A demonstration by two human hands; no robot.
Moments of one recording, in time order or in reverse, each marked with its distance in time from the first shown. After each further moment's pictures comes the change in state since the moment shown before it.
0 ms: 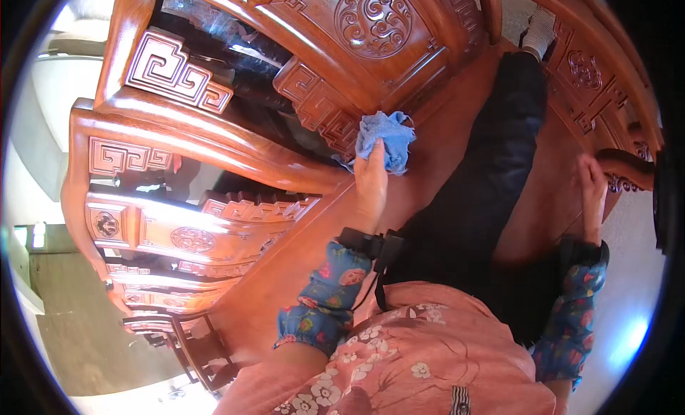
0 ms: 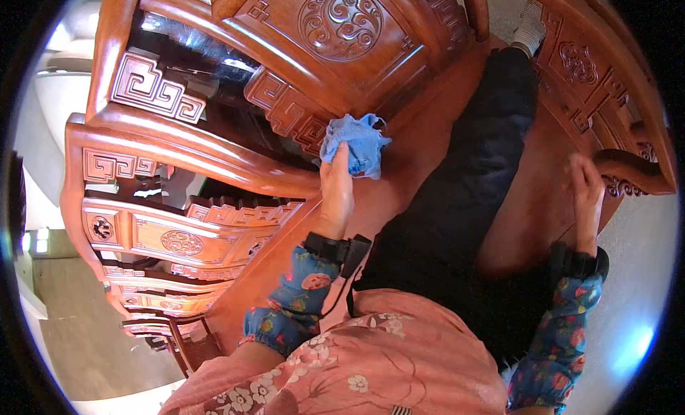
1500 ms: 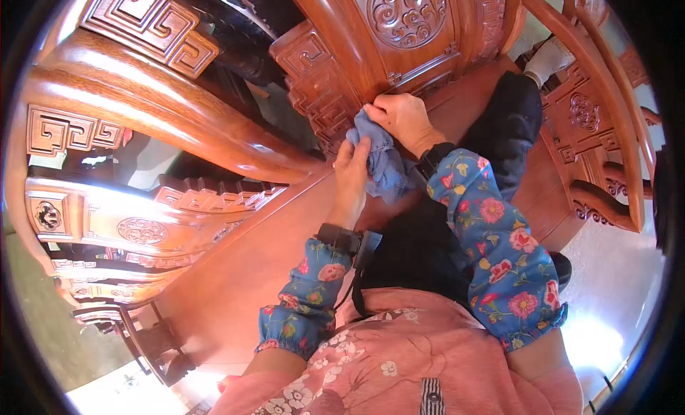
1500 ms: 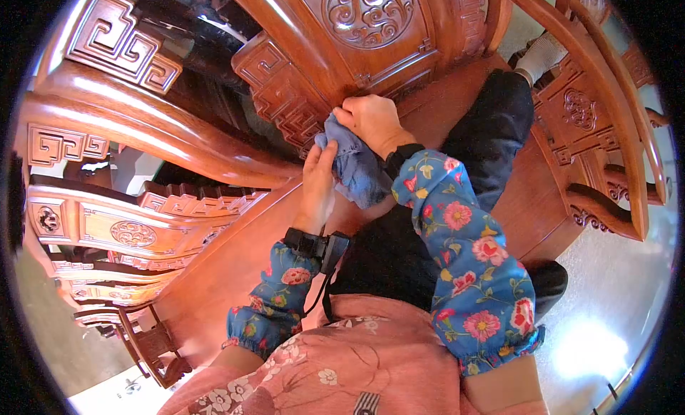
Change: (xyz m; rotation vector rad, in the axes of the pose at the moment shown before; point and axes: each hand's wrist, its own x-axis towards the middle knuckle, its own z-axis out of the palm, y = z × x) left_hand 0.015 -0.042 -0.025 -0.362 0.166 -0.304; right_hand 0.015 -0.146 0.356 -0.331 -0.369 -0.839
